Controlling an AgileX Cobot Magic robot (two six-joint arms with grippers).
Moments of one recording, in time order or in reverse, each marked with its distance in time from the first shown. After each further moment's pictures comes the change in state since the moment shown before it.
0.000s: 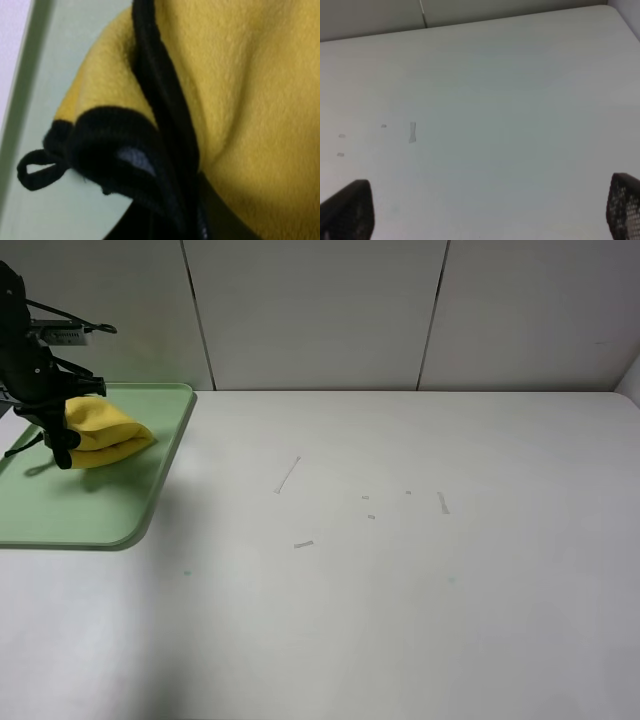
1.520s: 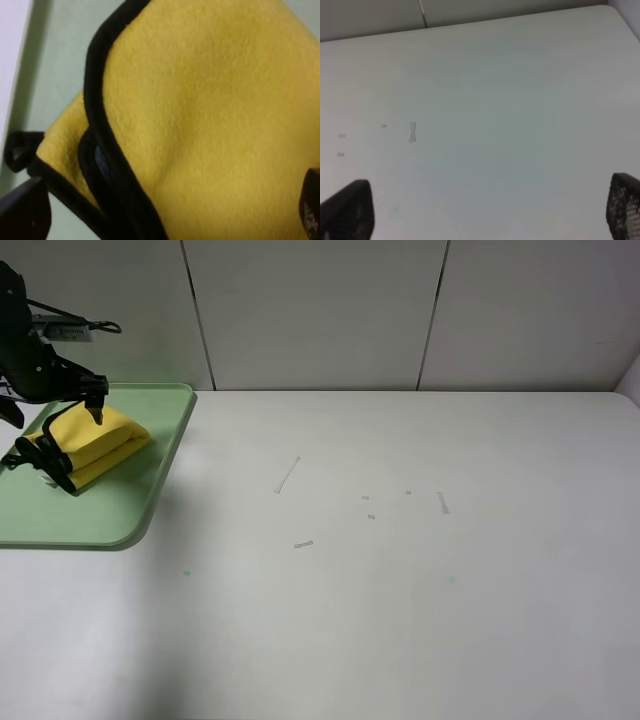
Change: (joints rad) left arm 0.000 0.000 0.000 0.000 -0.049 0.084; right arm 0.000 0.000 0.000 0.000 0.000 0.000
